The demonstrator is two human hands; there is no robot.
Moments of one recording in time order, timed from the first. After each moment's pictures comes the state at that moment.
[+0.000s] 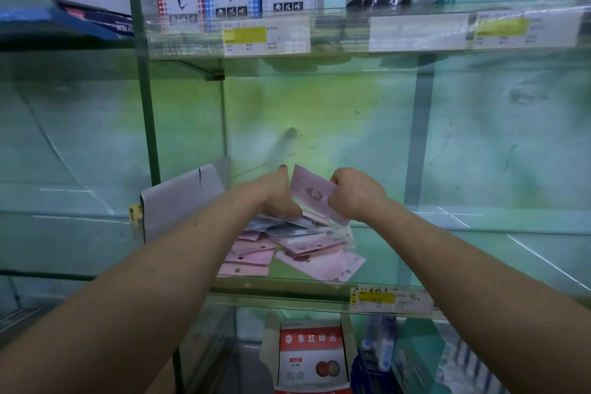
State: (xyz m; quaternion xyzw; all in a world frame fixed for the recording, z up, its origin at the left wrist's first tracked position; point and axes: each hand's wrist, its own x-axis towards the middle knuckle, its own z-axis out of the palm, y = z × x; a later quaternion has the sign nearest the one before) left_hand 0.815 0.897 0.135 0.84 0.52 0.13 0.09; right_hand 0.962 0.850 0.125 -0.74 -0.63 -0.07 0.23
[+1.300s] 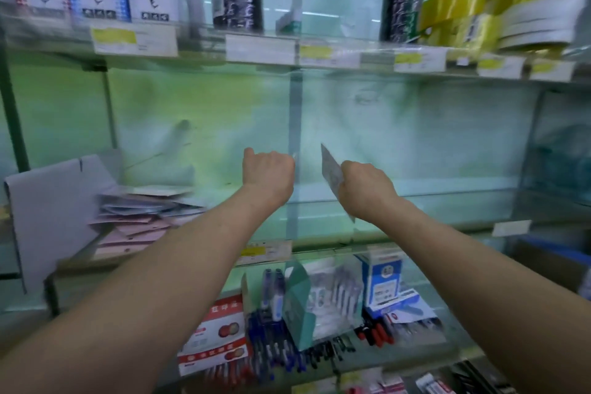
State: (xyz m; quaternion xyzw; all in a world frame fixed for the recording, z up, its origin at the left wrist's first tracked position) left_hand 0.946 0.768 0.131 0.84 0.41 0.24 -0.25; right_hand 1.058 0.663 0.125 -0.82 -0.51 -0.17 0.20
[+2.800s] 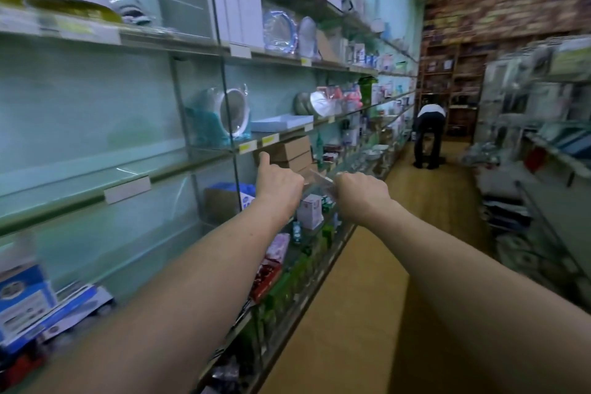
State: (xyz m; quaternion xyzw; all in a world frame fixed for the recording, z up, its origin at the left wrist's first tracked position) left_hand 1.300 0.271 0.055 0.94 0.00 0.20 -0.27; right_hand 1.297 0.136 0.053 -0.98 -0.13 -0.15 0.04
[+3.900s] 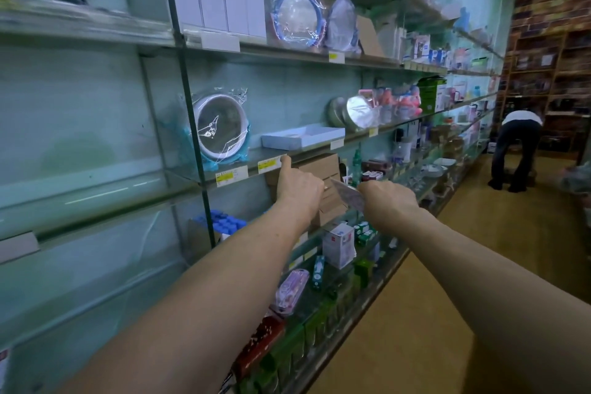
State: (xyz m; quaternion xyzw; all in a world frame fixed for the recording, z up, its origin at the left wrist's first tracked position) left_hand 1.594 0.230 0.066 0.94 0.07 0.15 -0.29; right_hand 1.620 0.096 0.053 -0.97 -0.19 -0.13 0.03
